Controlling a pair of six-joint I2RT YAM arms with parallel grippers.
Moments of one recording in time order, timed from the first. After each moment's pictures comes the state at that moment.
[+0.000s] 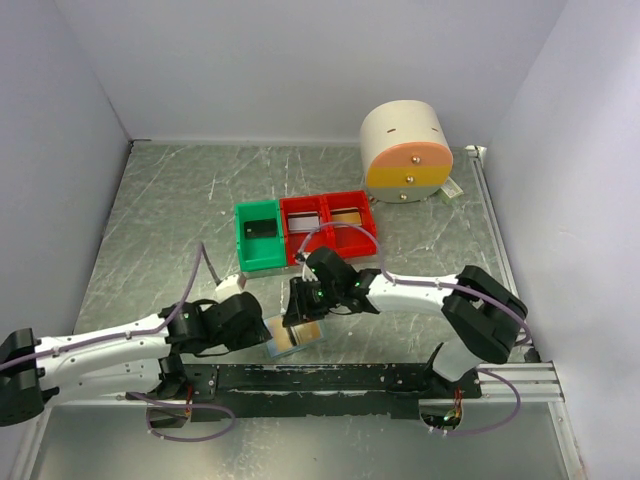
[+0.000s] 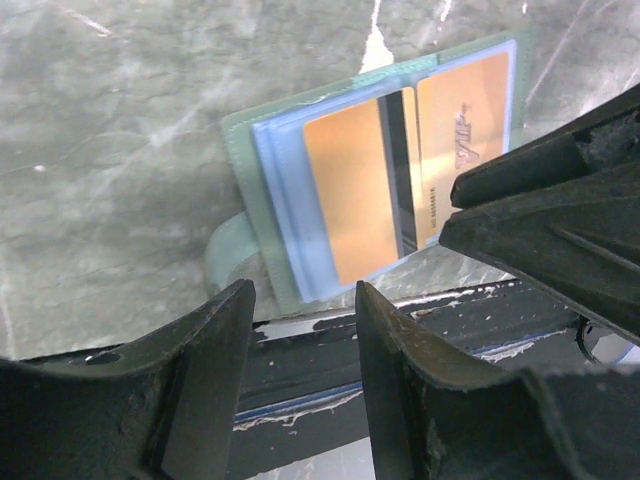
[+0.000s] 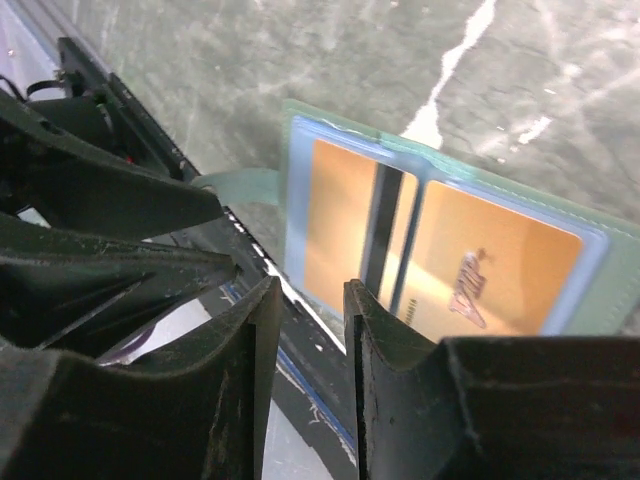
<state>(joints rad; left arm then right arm) -1.14 0.86 0.48 -0.64 -0.26 -1.31 0.96 1.57 0.76 -0.01 -0.42 0.76</state>
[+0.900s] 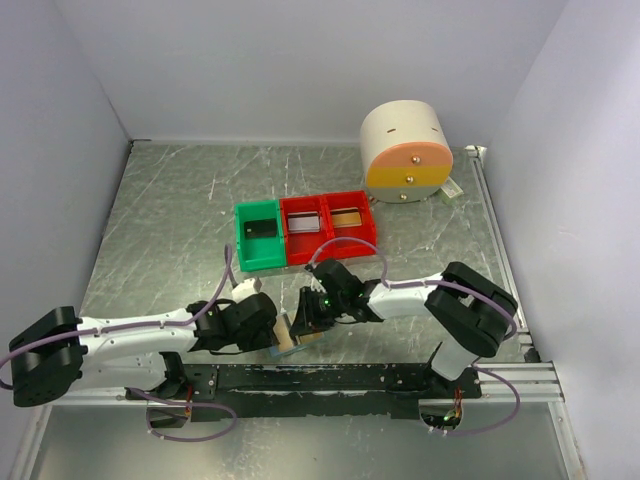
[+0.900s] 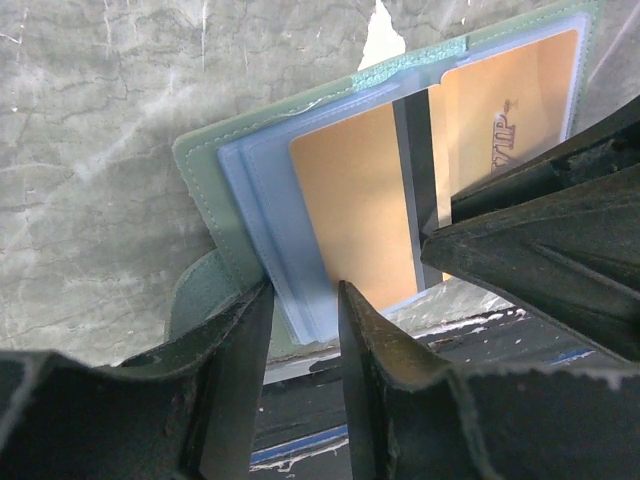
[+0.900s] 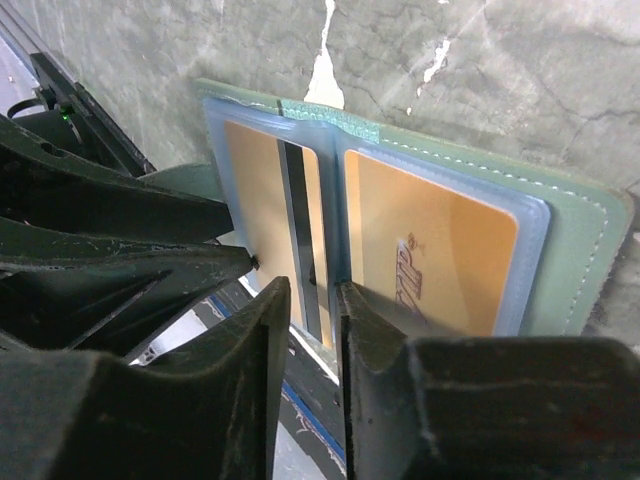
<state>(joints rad) -1.14 1.11 0.45 -0.41 -0.20 -1.26 0.94 1.62 0.62 0.16 -0.43 0.89</state>
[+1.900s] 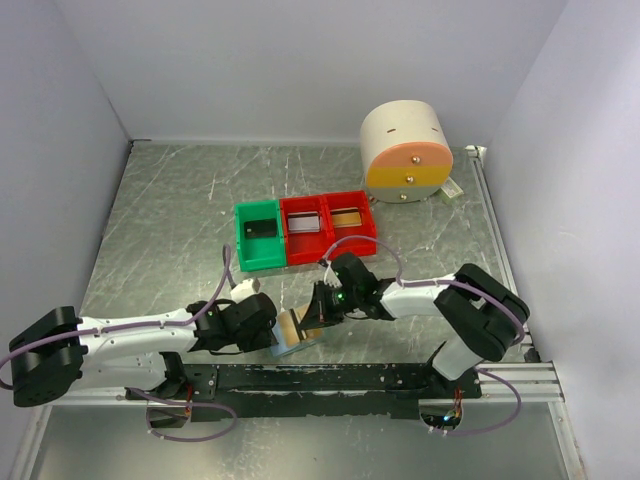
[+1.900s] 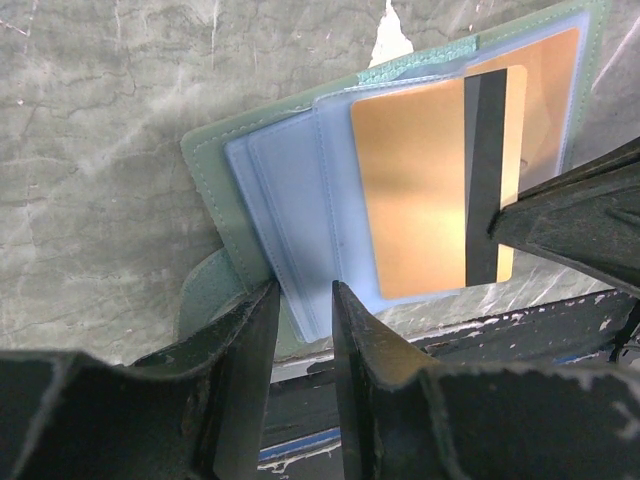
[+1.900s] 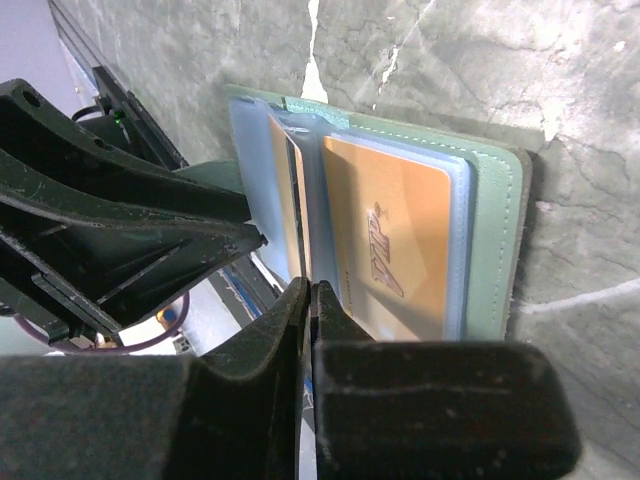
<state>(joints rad) -1.14 1.11 0.45 -0.42 -0.20 -1.29 0.83 1.56 0.53 0.24 -0.54 0.91</state>
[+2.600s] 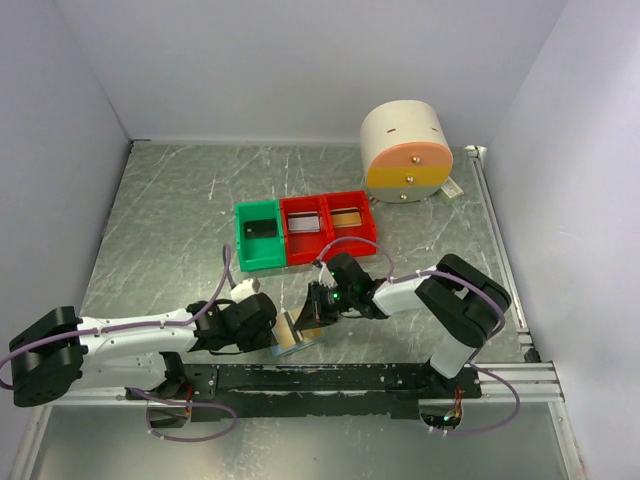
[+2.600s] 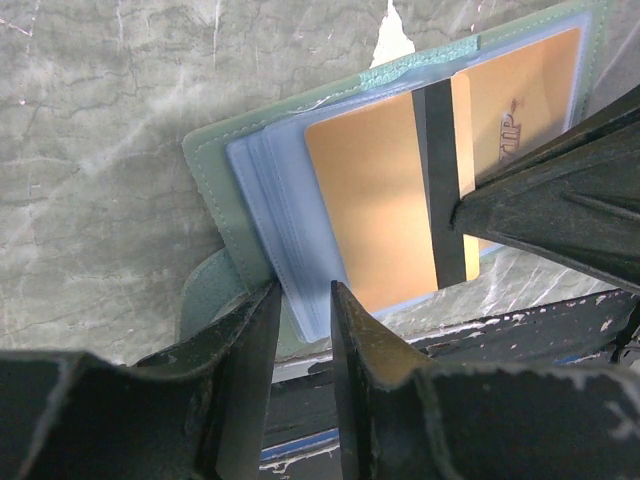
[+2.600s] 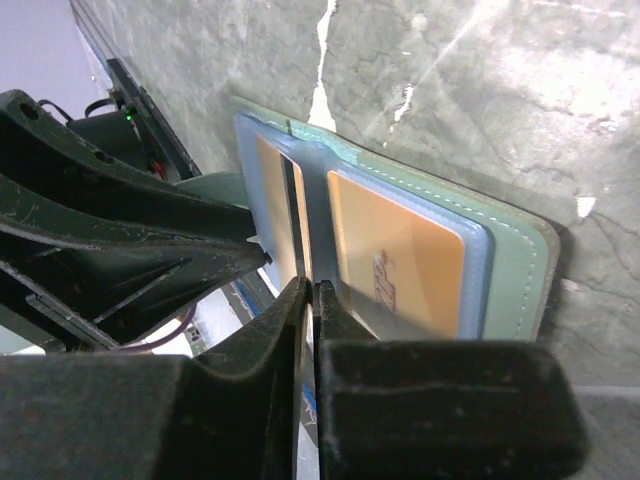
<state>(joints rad) -1.14 1.11 0.45 -0.42 -0.20 -1.29 0.83 1.68 0.54 0.38 -0.61 0.92</state>
